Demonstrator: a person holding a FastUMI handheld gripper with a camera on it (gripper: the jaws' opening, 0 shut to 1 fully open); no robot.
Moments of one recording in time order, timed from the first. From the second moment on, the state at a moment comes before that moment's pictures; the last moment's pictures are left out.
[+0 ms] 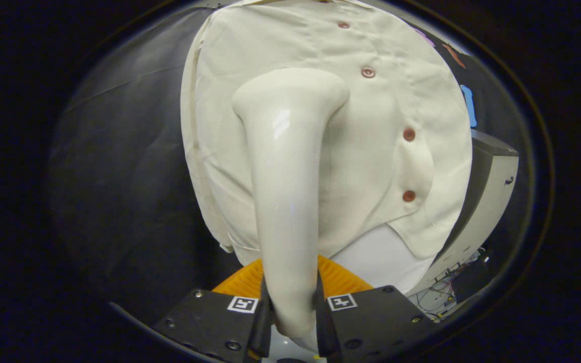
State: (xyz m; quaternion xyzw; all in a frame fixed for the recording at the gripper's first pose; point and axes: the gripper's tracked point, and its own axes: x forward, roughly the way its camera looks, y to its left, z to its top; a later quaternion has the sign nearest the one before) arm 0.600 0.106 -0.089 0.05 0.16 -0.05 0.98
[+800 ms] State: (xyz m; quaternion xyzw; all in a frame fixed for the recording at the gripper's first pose) arm 0.563 0.102 -0.138 0.08 0.22 -0.05 0.97
